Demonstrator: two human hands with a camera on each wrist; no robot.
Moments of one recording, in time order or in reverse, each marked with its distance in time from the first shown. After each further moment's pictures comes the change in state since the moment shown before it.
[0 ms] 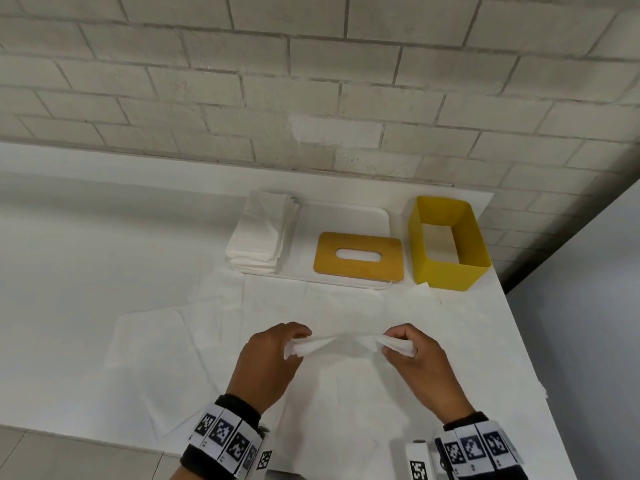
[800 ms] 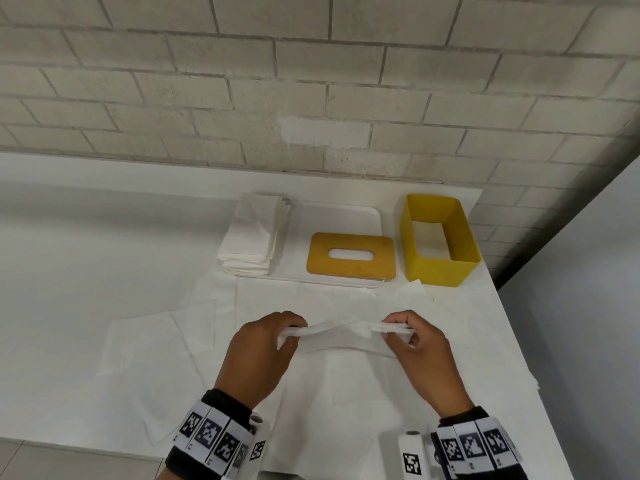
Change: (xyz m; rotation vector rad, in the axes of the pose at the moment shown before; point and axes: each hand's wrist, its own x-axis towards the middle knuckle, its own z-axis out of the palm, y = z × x) left_hand 0.007 0.018 -0.021 0.013 0.077 0.131; right_hand -0.004 -0.012 -0.008 0.135 0.135 -0.087
